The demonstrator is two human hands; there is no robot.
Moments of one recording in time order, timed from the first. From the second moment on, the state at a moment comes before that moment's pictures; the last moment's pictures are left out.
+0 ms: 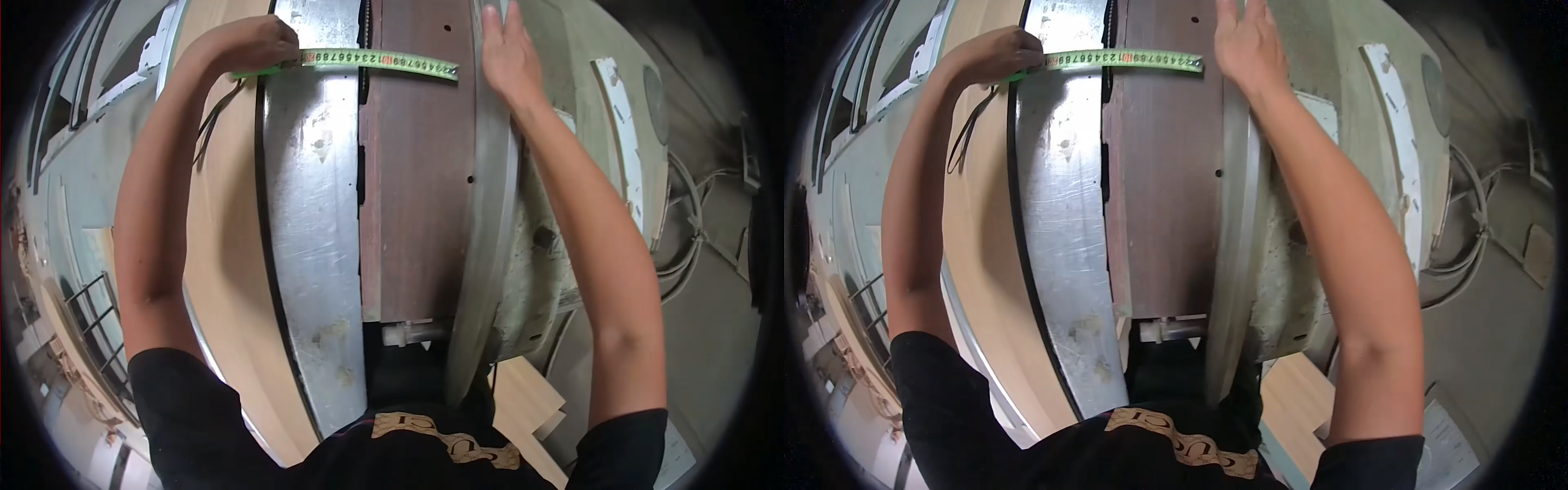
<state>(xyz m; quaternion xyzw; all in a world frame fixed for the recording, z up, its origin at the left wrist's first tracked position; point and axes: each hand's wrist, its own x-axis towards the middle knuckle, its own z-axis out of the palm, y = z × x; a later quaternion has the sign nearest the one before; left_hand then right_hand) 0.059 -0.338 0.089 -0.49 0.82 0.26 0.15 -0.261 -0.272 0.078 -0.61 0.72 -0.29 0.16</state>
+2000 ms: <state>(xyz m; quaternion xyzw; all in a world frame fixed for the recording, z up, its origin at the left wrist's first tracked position) 0.018 -0.359 0.048 -0.25 0.93 0.04 0.28 -0.276 -0.278 0.057 -0.62 0.75 -0.21 0.08</state>
